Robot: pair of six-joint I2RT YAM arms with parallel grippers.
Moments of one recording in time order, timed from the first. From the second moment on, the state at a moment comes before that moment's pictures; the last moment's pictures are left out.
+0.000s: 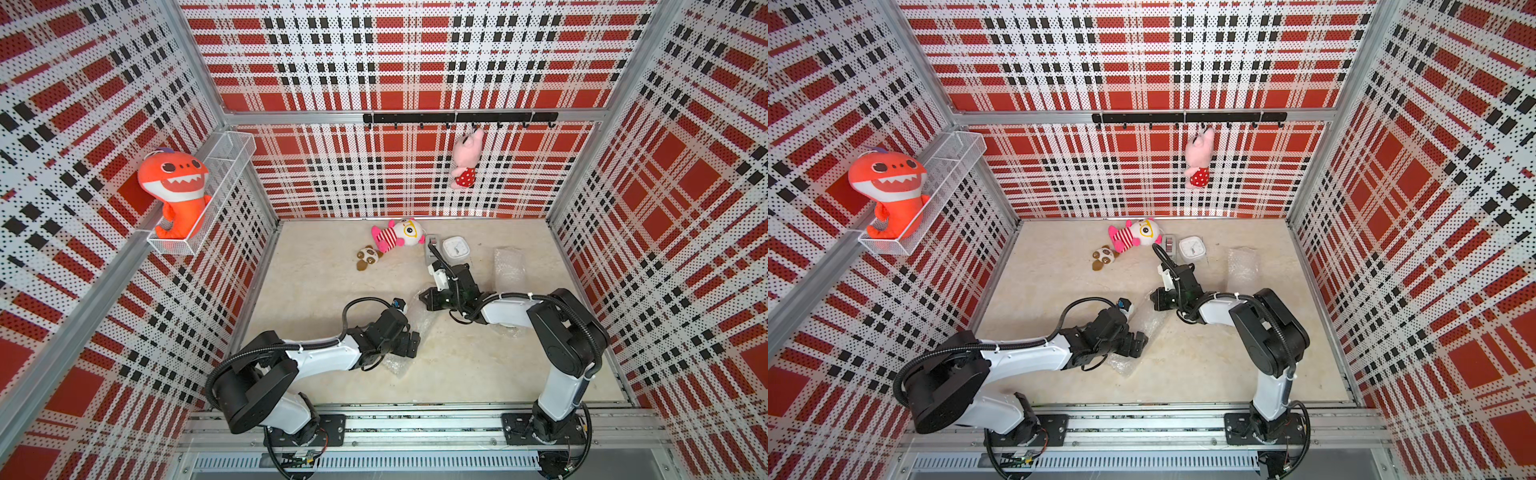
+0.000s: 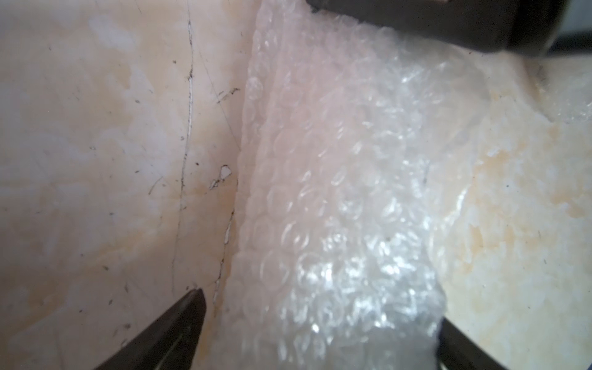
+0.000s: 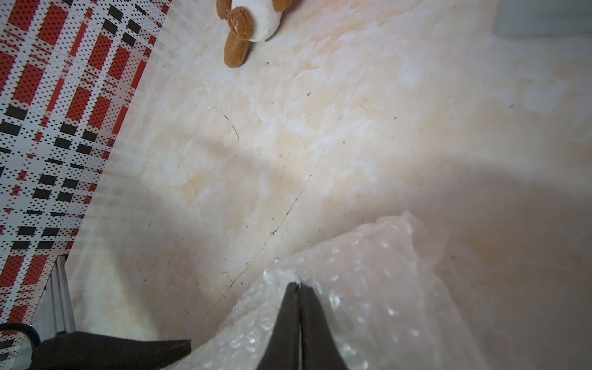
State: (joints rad) left arm -0.86 1.47 0.59 0.00 -0.08 -0.53; right arm 0.57 1.82 0.91 0.25 -0.33 0.45
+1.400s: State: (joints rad) left arm -0.74 1.42 0.50 0.04 -0.05 -0.54; right arm 0.26 1.73 1.22 0.04 -0.40 0.42
